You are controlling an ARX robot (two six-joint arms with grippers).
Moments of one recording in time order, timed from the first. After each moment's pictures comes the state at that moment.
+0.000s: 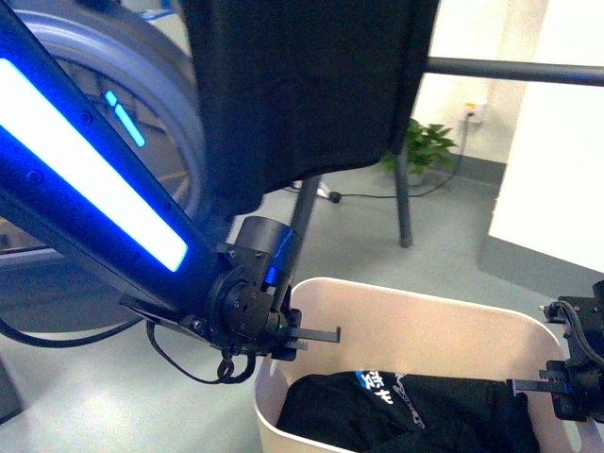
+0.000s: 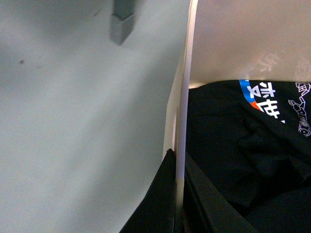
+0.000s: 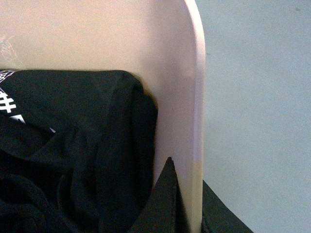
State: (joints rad) left arm -0.36 2.53 1.62 0.16 -0.18 -0.15; right arm -0.09 2.38 1.12 0.44 0.11 0.01
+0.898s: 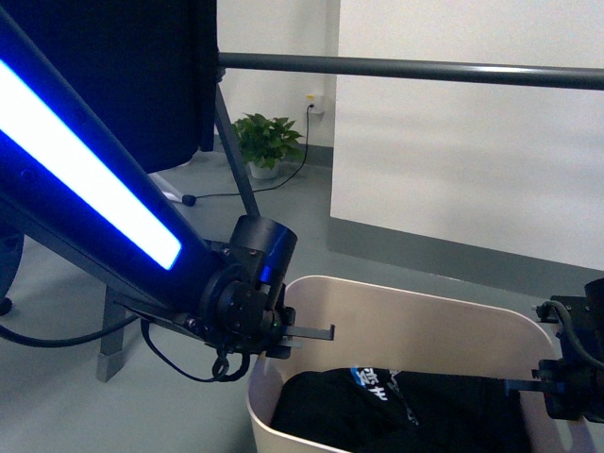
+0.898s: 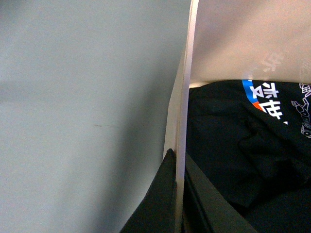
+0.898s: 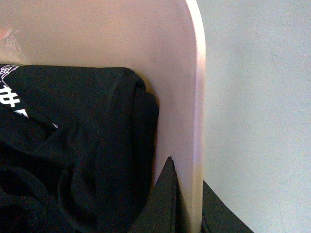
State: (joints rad) left arm -0.36 2.53 1.61 0.16 -0.19 -0.15; right arm -0.08 2.38 1.12 0.44 0.11 0.01
